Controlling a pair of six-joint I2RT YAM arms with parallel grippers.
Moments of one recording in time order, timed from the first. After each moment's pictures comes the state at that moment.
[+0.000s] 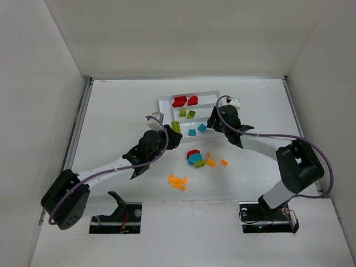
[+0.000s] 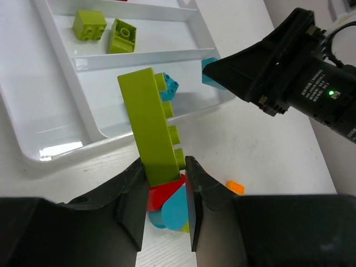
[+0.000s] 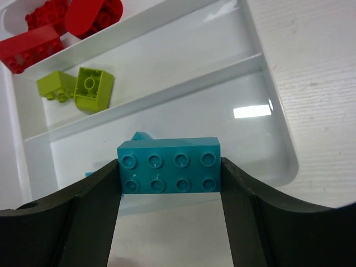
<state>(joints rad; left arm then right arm) -0.76 1.18 0.51 0.40 -0.19 -0.67 0.50 1.58 0.88 0.10 0.31 0.61</state>
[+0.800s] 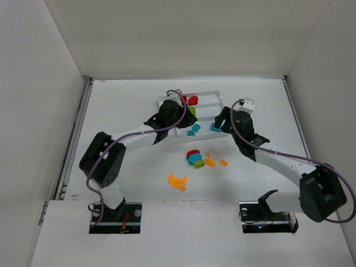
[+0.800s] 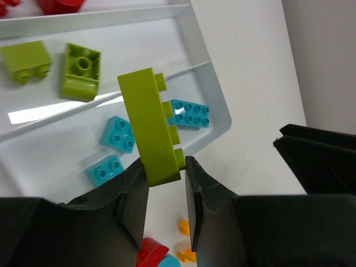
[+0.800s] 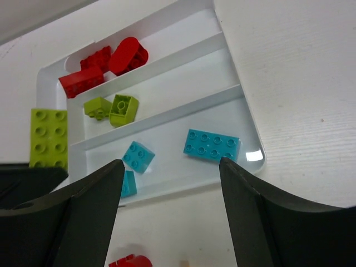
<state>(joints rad) -0.64 1.69 1.01 0.25 0.06 -0.70 0.51 1.30 0.74 0.16 0.38 0.57</state>
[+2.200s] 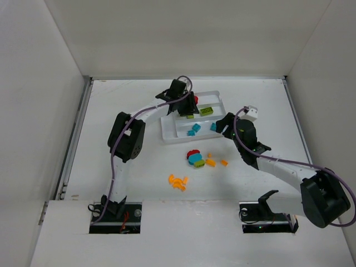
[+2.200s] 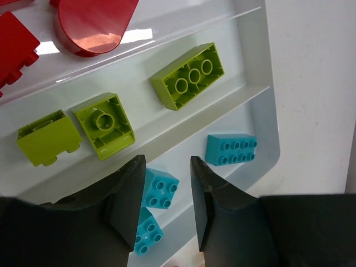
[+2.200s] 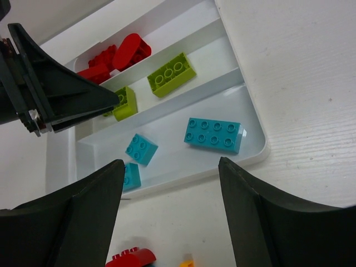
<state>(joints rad) -0.53 2.18 1.72 -0.31 0.27 -0.61 0.50 1.22 0.57 0.31 0.36 0.65</state>
